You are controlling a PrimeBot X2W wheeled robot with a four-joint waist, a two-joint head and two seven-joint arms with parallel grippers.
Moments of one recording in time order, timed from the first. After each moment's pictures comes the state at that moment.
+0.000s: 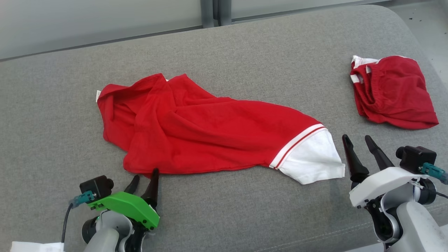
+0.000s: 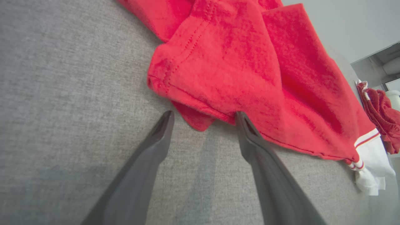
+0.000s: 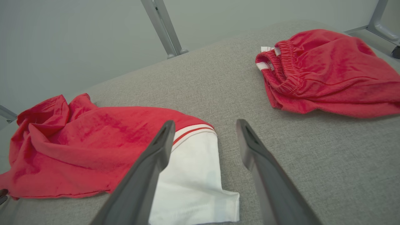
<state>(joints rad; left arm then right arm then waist) -0.29 0.13 -0.31 0.66 -0.81 -0.10 -0.08 -0.19 -0.18 0.06 0.30 0.48 0.13 -0.08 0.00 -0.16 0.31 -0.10</state>
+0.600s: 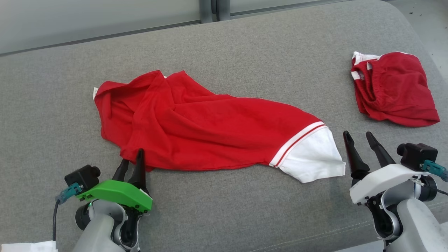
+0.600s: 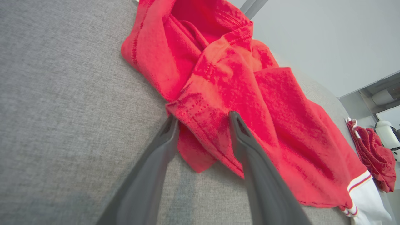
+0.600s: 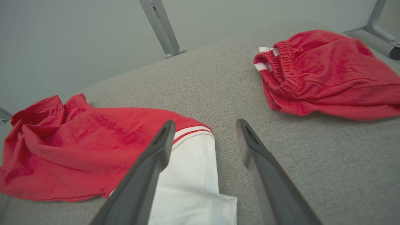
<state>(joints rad) -0.37 0.13 -0.29 0.71 -0.85 -0.12 -0.21 -0.21 -0.18 0.06 0.30 0.47 0.13 -0.09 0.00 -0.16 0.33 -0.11</state>
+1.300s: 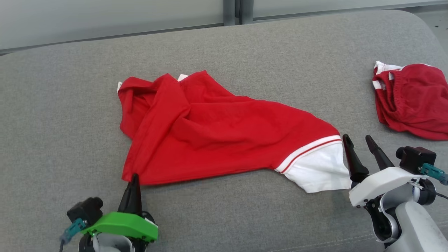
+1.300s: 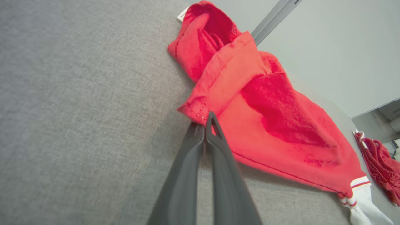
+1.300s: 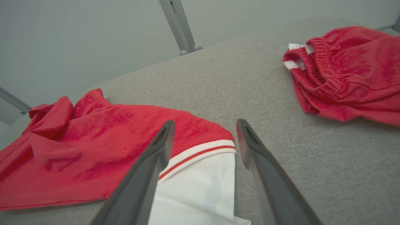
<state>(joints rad) -0.16 0.08 -0.21 0.49 -0.74 -0.07 -0.26 -0.20 -0.17 0.05 0.32 0.47 0.13 -0.10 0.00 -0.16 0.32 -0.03</state>
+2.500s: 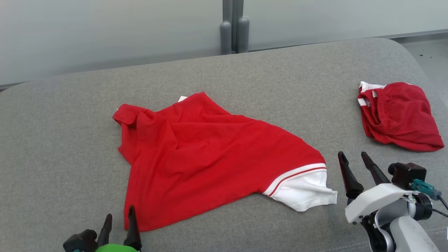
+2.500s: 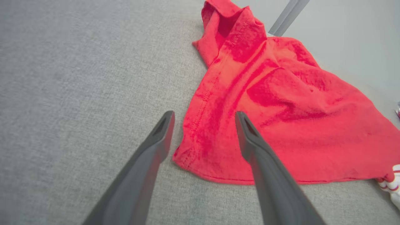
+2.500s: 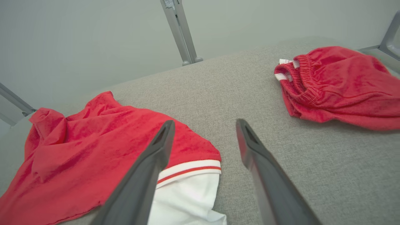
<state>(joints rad) -0.01 0.05 -0.10 0.52 -0.55 -0.03 -0.26 -0.15 -0.16 0.07 0.35 0.42 0.13 -0.12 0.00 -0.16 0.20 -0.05</state>
